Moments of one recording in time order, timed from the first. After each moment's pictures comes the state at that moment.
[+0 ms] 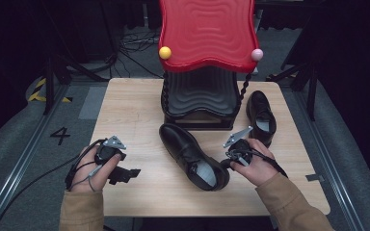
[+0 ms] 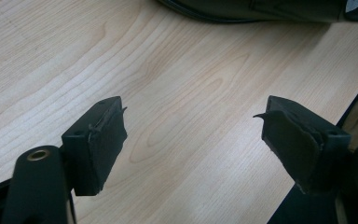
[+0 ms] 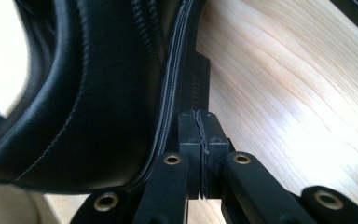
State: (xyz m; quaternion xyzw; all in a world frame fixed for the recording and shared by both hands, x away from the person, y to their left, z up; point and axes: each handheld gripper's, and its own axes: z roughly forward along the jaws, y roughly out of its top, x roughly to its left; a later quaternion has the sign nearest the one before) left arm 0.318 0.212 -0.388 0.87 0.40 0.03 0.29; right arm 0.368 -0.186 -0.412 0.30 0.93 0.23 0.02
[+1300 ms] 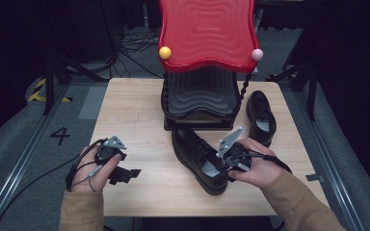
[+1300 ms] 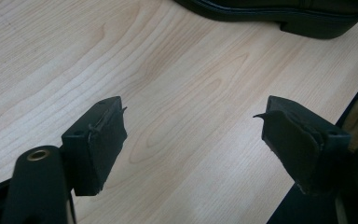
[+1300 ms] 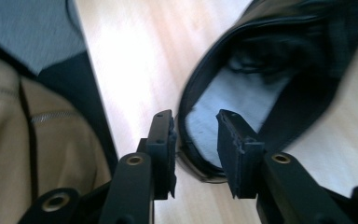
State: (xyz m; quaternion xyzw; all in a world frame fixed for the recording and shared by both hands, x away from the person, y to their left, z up) left arm 0.318 0.211 -0.387 0.87 0.39 0.03 0.29; right arm 0.341 -0.159 -0.368 0.15 0.96 0.22 -0.03
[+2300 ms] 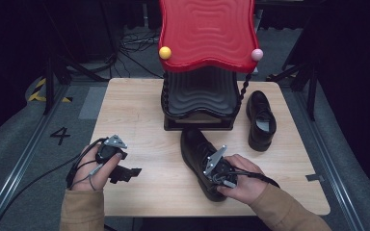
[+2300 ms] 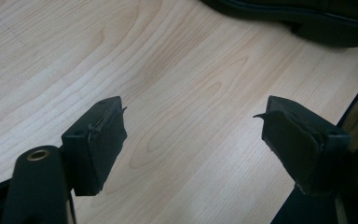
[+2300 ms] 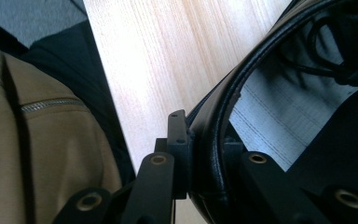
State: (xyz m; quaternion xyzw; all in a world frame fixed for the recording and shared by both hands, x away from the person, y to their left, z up) left arm 0.322 0.210 -0.388 0.87 0.39 0.03 0.29; right arm 0.312 -0.137 -0.400 0.17 0.97 0.18 -0.03
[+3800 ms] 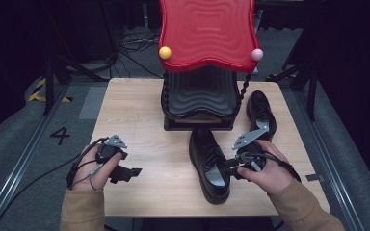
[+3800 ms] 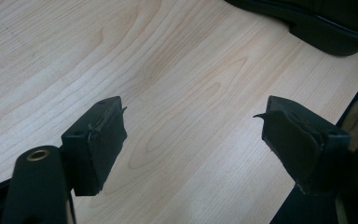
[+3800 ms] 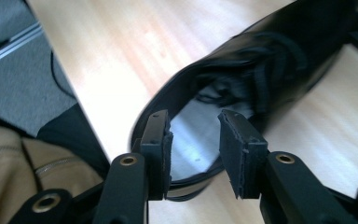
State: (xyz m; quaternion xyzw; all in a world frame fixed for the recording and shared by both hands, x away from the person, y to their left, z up) left arm 0.322 0.210 -0.388 0.87 0.39 0.03 0.29; right arm 0.333 -0.194 -0.355 0.29 0.91 0.30 0.00
